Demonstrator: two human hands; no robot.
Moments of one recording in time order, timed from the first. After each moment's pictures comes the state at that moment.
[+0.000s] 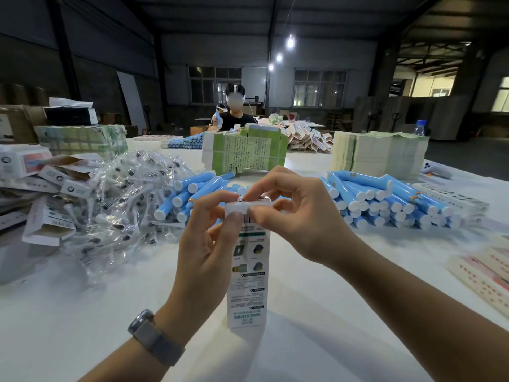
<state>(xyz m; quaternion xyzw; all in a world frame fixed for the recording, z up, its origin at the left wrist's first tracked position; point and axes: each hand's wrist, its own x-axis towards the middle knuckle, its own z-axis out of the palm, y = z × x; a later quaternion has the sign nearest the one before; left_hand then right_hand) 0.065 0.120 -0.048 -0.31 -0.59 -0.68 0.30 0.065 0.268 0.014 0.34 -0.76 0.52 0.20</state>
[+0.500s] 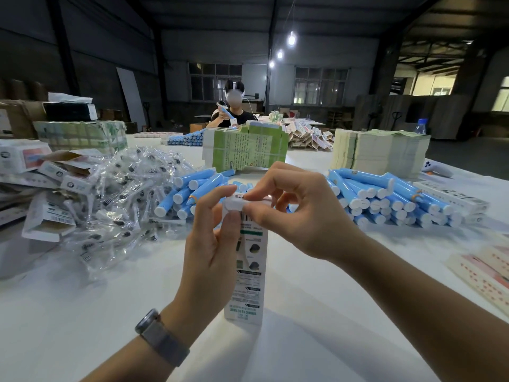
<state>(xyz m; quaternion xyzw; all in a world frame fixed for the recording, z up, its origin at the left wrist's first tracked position) 0.060 0.121 -0.055 -0.31 -0.61 -0.65 0.33 0.063 0.270 0.017 0.37 -0.78 0.44 0.24</state>
